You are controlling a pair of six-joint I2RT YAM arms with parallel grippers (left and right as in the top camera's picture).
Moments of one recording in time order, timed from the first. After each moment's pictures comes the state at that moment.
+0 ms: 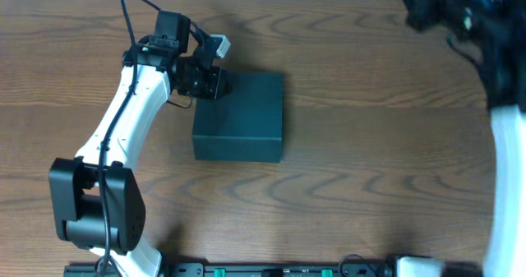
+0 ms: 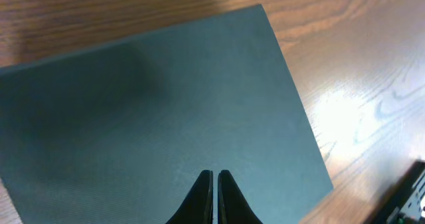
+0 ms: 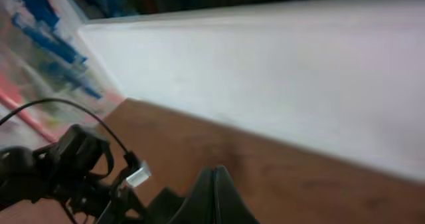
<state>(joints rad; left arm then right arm) -0.17 1.81 1.48 -0.88 0.57 0.07 -0.01 1.42 1.82 -0.66 -0.63 0.12</state>
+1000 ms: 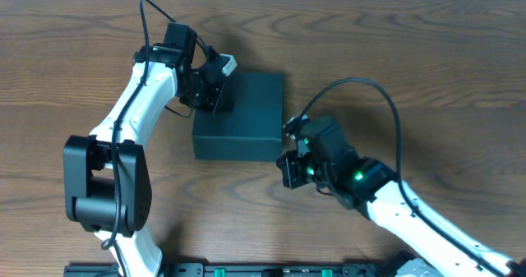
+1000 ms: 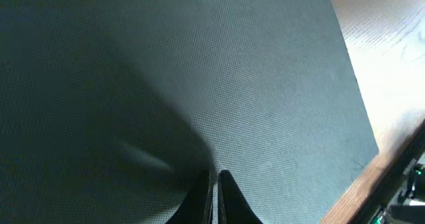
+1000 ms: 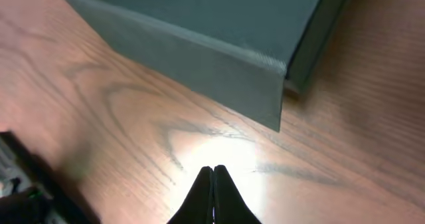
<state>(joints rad) -0.17 1.91 1.46 -0.97 0.59 0.24 0.68 1.28 0.74 -0.36 -0.24 0.50</state>
